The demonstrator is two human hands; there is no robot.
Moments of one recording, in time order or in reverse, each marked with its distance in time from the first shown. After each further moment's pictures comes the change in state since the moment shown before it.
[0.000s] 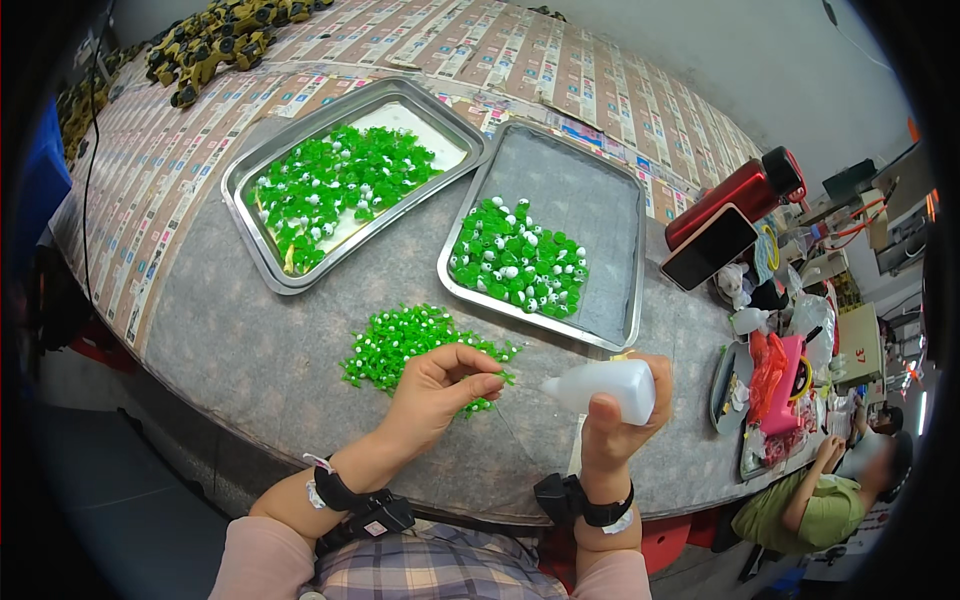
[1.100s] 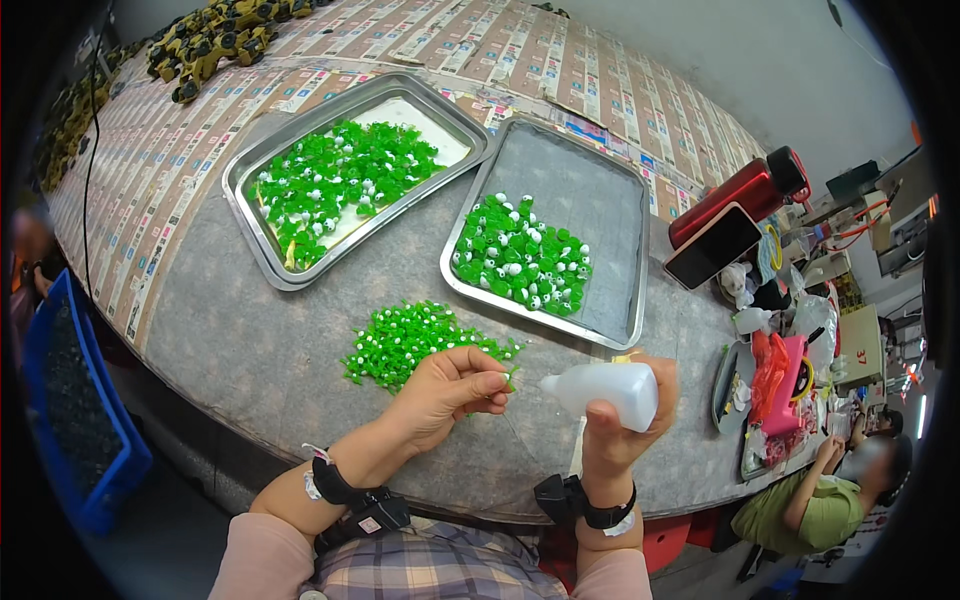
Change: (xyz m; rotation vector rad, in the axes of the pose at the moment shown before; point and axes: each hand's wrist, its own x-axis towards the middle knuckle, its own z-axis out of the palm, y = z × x) left_hand 0.002 0.002 0.000 -0.223 -0.017 -0.294; right_hand 0.003 -0.007 0.002 -0.022 -0.094 -0.062
